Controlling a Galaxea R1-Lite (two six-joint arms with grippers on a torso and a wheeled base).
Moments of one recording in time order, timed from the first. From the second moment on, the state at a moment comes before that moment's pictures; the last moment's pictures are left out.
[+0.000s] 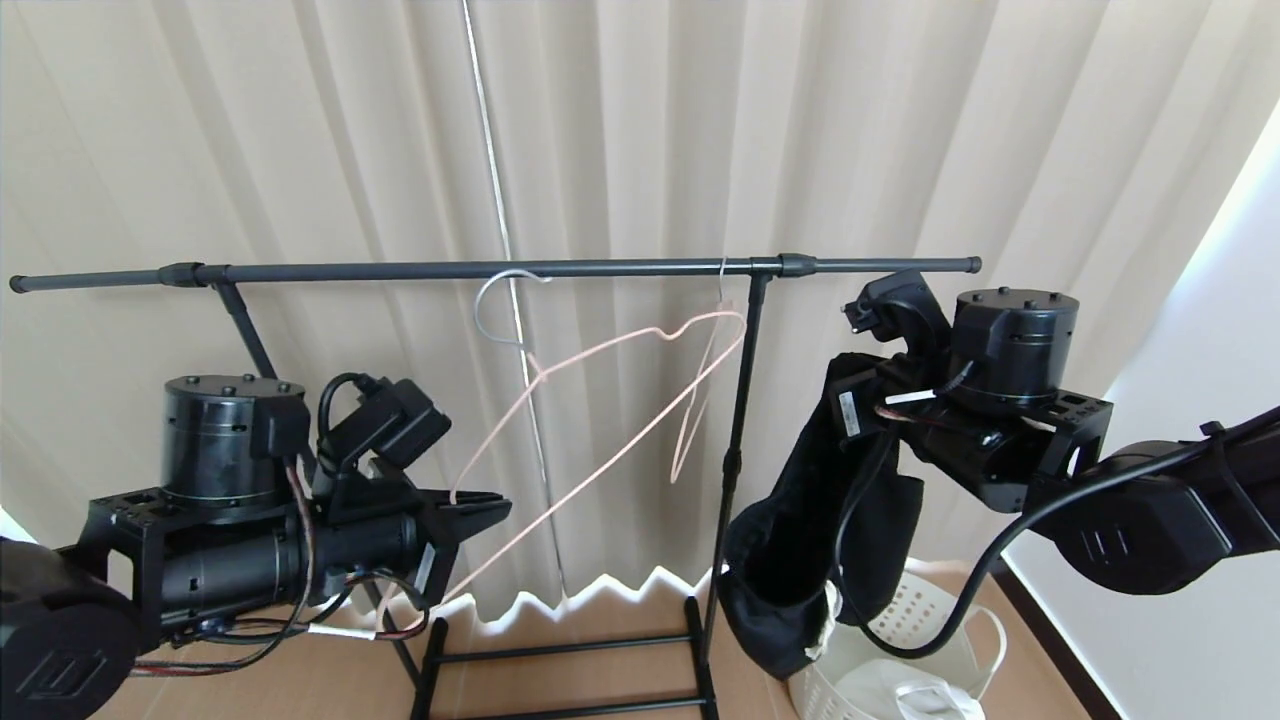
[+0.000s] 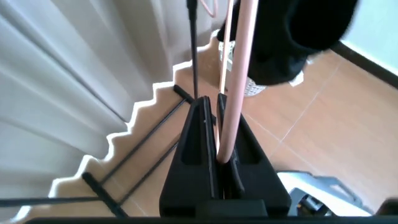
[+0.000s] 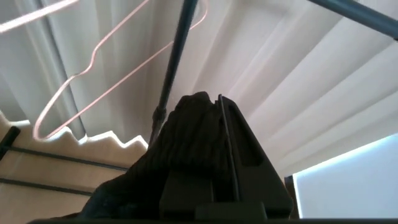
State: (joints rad) left arm -0.34 1.61 -0.56 -0.55 -0.38 0.31; right arm 0.46 1.86 -0.89 -0.75 -0.40 -0.18
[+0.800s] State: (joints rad) left arm -0.39 1.57 -0.43 -0.55 -0.48 0.57; right arm 0.47 1.89 -0.95 -0.76 -0.60 -0.18
